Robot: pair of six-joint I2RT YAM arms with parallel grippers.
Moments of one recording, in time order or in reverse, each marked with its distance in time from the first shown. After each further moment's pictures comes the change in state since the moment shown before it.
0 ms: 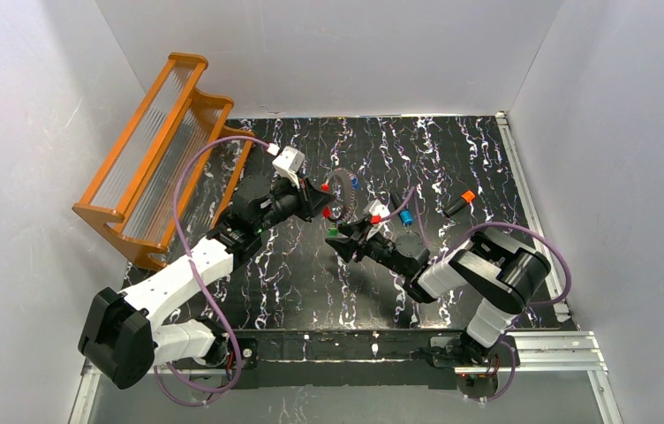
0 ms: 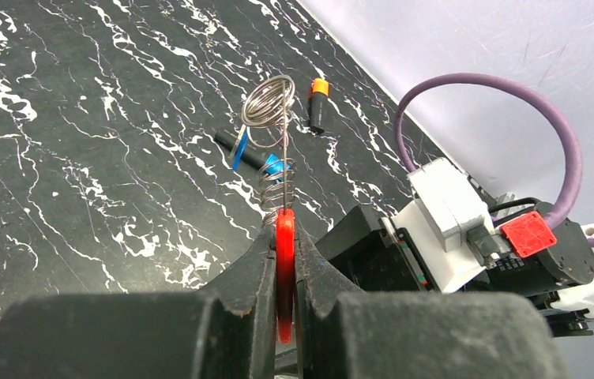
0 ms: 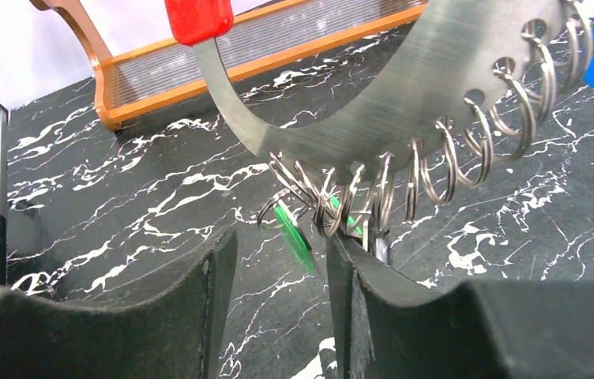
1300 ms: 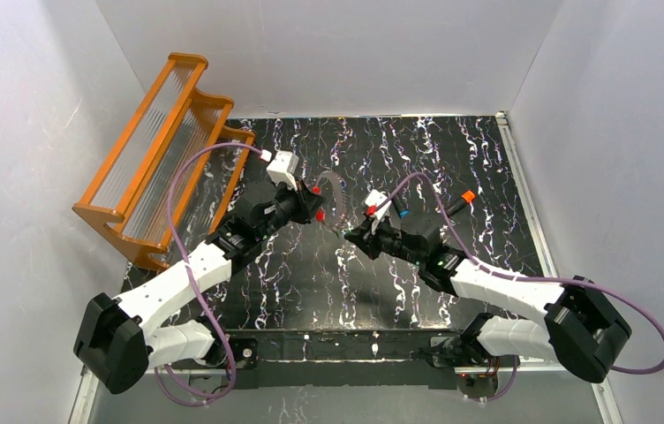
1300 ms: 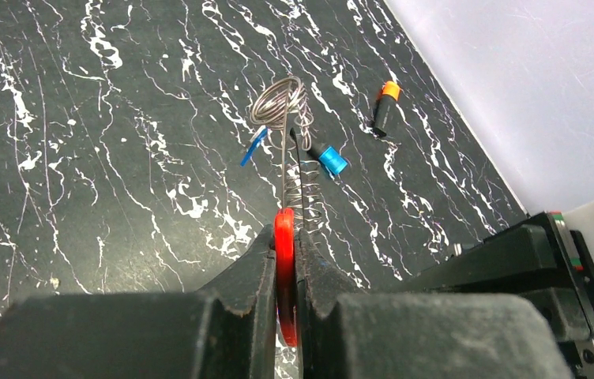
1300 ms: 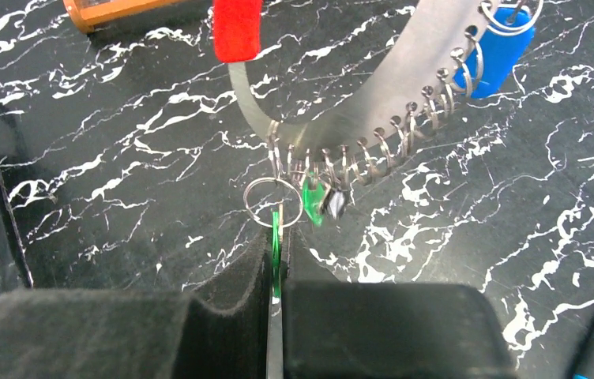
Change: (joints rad) left arm -0.038 -0.029 -0.005 -0.129 -0.278 -0.045; right arm -0.023 -0.502 0.130 -0.912 -0.034 -0.179
